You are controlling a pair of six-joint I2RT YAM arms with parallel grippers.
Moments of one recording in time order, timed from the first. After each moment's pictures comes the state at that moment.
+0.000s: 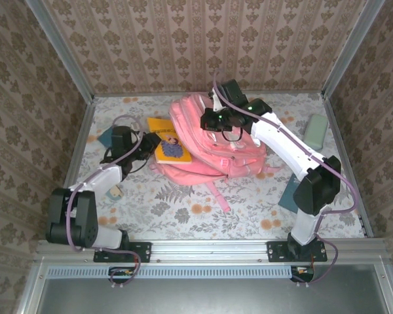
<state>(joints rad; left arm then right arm) -0.21 1.42 0.71 0.21 0.47 -1.03 0.55 1.79 1.79 -0.79 -0.25 0.58</state>
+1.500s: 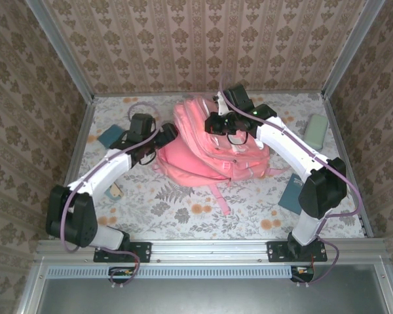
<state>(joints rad) -0.39 1.40 0.99 -0.32 0.08 -0.77 0.50 1.74 1.64 -0.70 -0.31 0.52</state>
